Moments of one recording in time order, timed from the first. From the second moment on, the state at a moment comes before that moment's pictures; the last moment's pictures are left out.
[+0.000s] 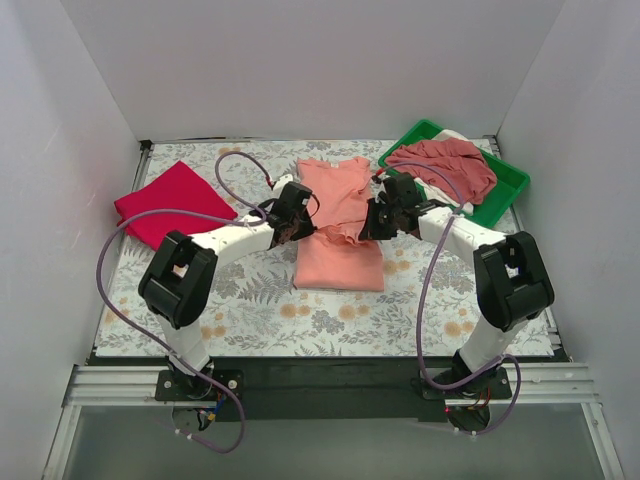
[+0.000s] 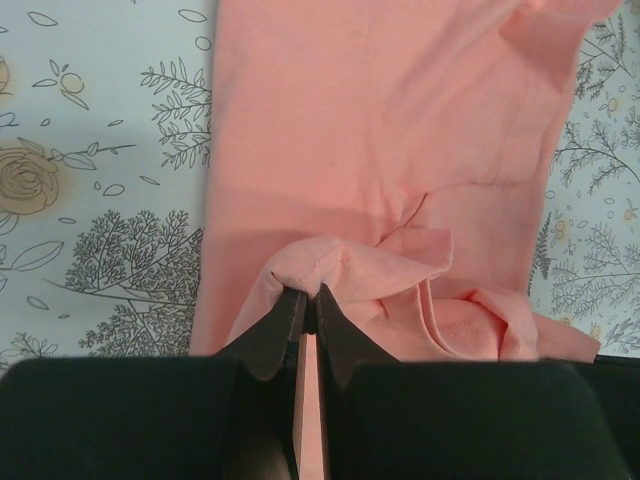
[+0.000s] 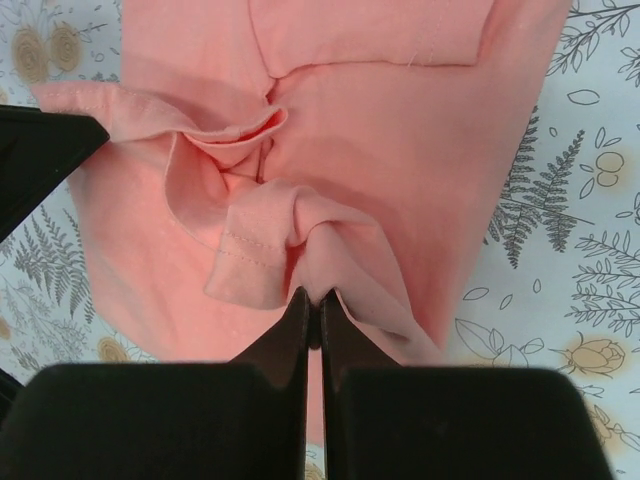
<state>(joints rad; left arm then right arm) -0.61 1.78 1.16 -0.17 -0.23 -0.81 0.45 1.69 1.12 -0.30 -0.26 0.41</state>
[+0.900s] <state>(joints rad) -0.56 1.49 1.01 -0.13 0.00 -0.83 0.42 1.34 0.94 -0.30 -0.23 0.41</state>
